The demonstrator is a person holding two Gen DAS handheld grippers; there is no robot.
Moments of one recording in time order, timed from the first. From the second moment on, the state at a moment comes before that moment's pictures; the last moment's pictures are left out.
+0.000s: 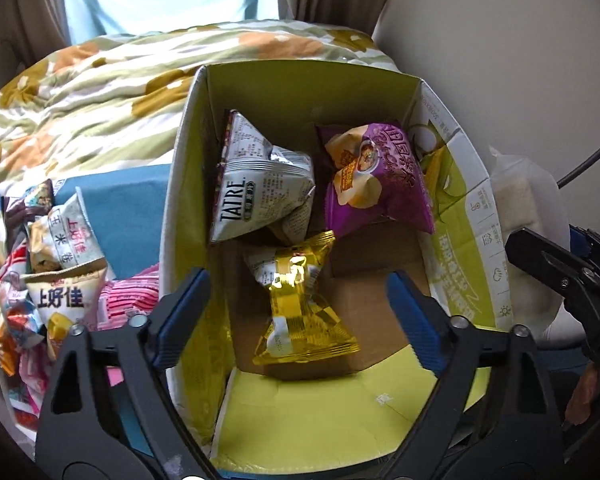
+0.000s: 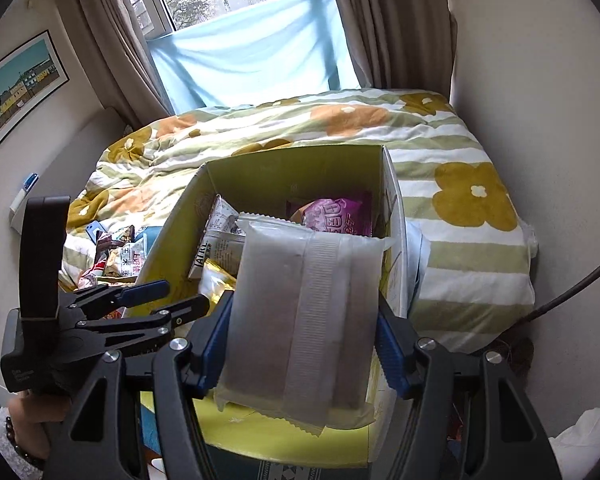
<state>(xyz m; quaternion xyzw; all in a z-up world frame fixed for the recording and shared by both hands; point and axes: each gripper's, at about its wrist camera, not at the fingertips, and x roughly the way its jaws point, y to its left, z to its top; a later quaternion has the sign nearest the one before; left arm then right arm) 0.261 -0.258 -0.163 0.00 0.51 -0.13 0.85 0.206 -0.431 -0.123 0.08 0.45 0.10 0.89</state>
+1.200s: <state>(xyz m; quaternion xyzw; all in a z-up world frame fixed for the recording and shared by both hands) 0.218 -0.205 -0.126 0.01 0.49 -0.10 0.87 0.222 -0.421 -0.159 0.04 0.48 0.10 0.87</state>
